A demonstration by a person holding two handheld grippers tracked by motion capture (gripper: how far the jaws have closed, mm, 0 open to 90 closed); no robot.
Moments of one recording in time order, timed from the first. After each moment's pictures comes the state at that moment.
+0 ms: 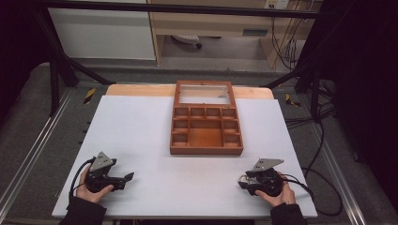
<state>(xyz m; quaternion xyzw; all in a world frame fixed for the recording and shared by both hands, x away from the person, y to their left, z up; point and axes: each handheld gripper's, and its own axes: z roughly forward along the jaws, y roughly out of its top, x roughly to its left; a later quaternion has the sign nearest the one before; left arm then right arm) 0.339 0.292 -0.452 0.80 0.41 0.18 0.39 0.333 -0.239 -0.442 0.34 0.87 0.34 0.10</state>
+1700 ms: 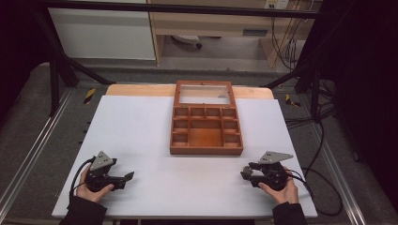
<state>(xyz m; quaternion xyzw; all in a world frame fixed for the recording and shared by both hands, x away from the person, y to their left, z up) 0.341 0.292 -0.452 0.80 0.41 0.18 0.39 0.341 -0.247 -0.422 0.37 0.84 0.38 0.13</state>
